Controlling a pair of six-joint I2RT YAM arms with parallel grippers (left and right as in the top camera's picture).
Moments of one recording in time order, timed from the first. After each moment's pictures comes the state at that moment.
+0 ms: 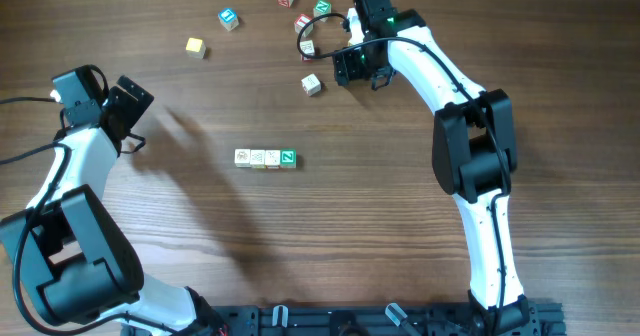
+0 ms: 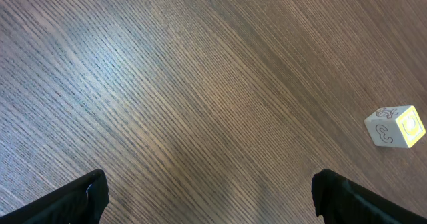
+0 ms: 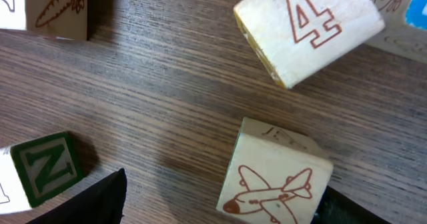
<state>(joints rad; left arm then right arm) 0.39 1.74 1.03 -0.20 0.01 -0.53 0.35 2.46 2.06 -0.85 -0.16 0.10</state>
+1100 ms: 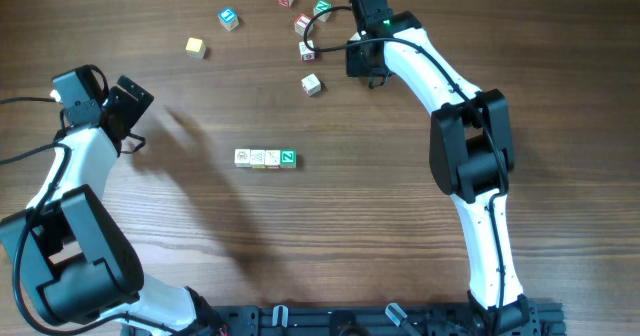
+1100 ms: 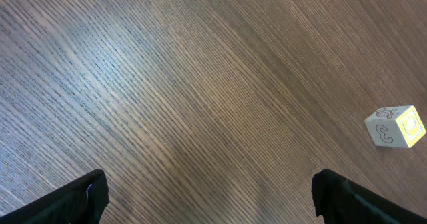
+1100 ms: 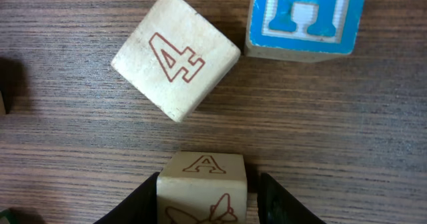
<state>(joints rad) 0.39 1.74 1.03 -0.20 0.01 -0.53 0.36 2.47 2.06 -0.81 0.03 0.33</state>
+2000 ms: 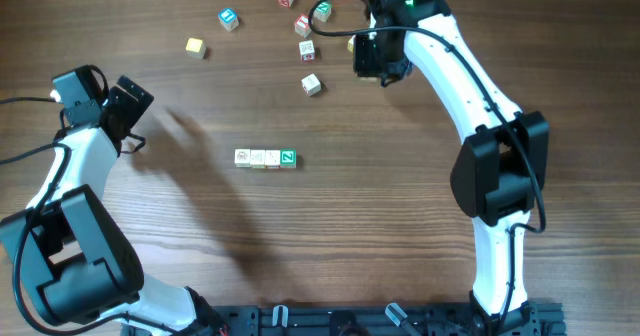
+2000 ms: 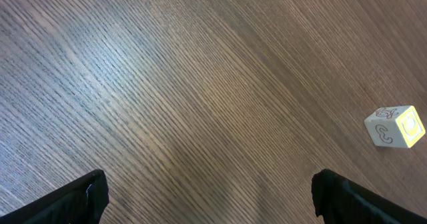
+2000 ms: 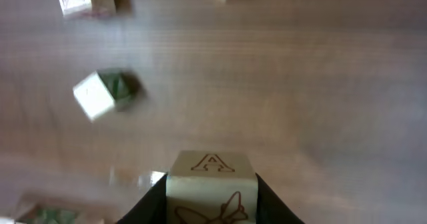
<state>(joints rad) 0.39 1.74 1.03 -0.20 0.01 -0.53 0.36 2.25 2.07 -1.17 -0.11 0.36</state>
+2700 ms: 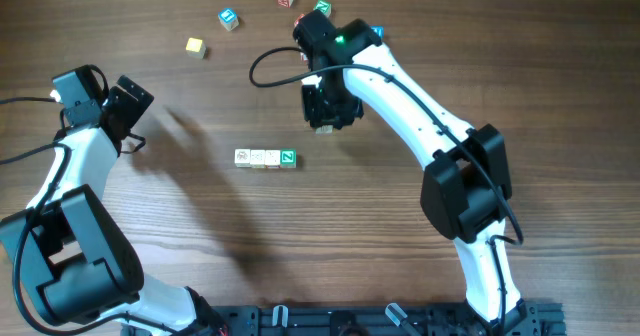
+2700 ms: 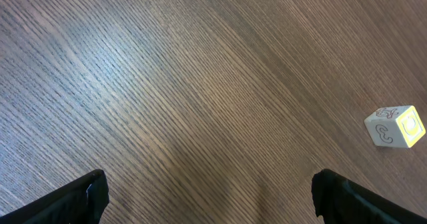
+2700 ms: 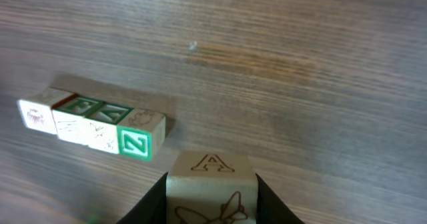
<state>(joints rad) 0.39 1.74 1.03 -0.20 0.01 -0.53 0.61 2.25 2.03 -1.29 -0.17 0.47</state>
